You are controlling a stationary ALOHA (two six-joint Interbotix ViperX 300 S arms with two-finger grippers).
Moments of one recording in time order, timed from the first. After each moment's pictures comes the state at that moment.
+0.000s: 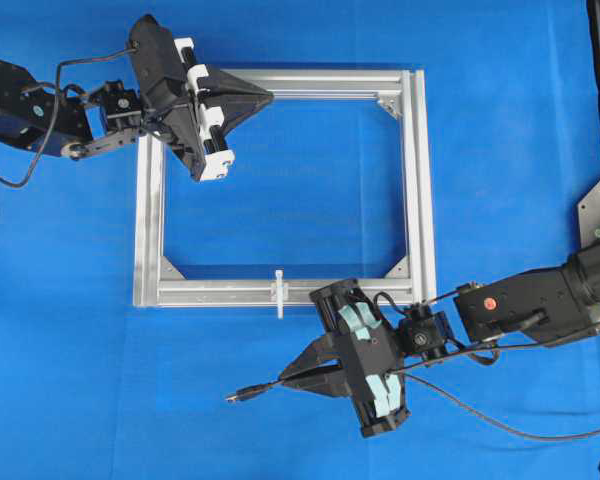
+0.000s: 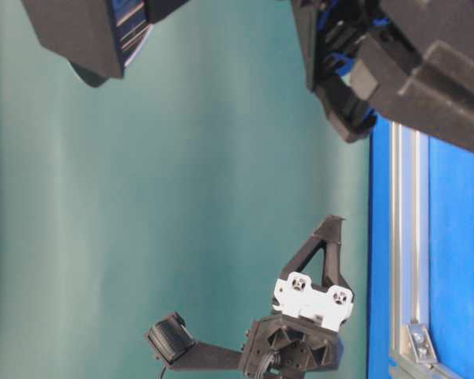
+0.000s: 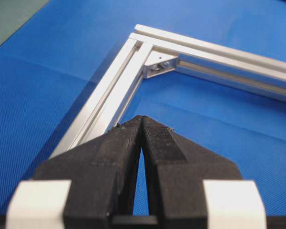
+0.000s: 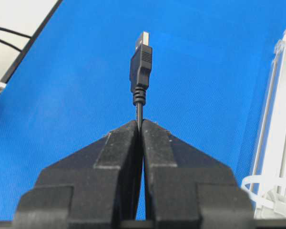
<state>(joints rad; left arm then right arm) 0.28 0.13 0.85 -0.09 -0.76 0.00 0.35 0.14 0.65 0.02 -0.35 0.12</state>
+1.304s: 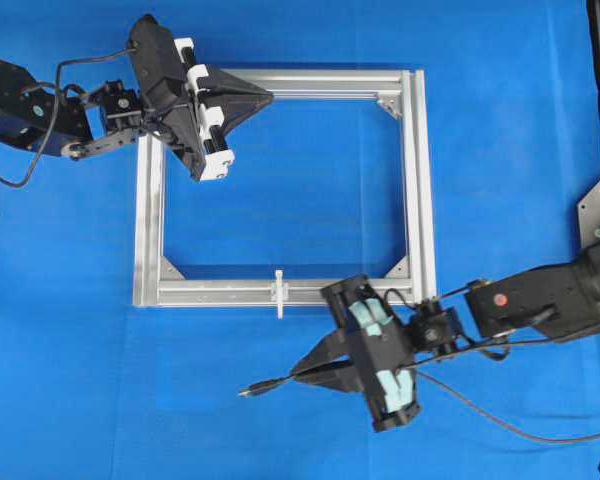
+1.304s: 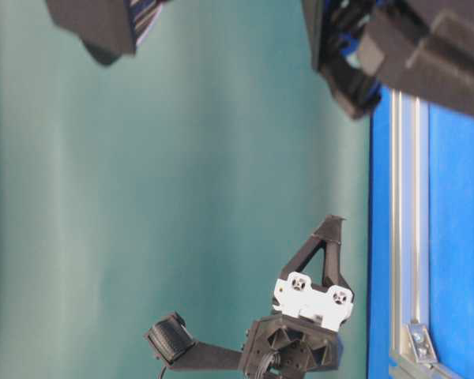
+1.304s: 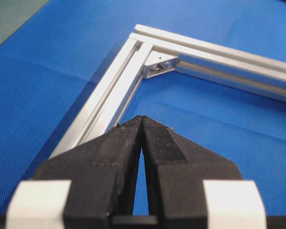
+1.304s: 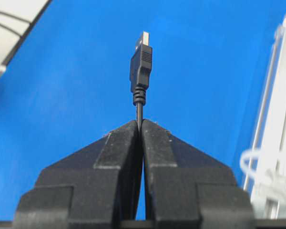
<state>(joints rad) 0.28 0.13 0.85 -0.08 -0.76 -0.01 0.35 0.11 0.71 0.02 -0.35 0.12</state>
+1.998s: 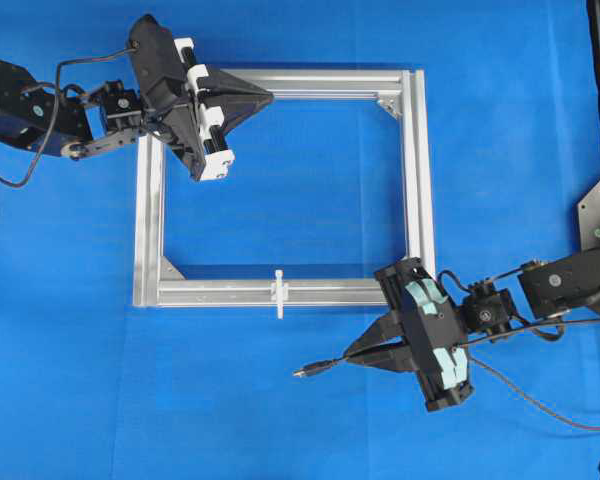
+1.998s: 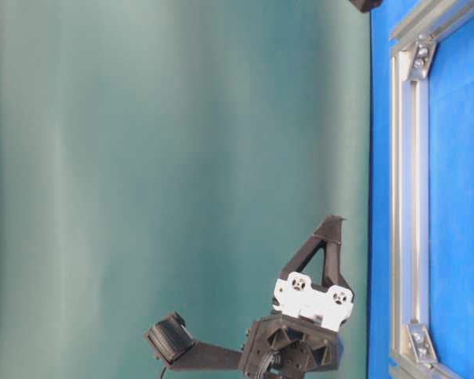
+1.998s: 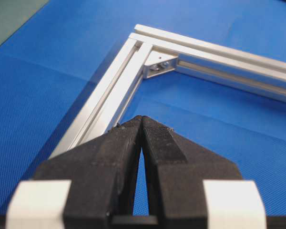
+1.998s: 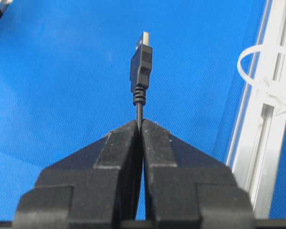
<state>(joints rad) 0.28 0.13 0.85 -0.08 -0.76 0.00 0.36 -0.02 0.89 0.03 -0.35 0.13</state>
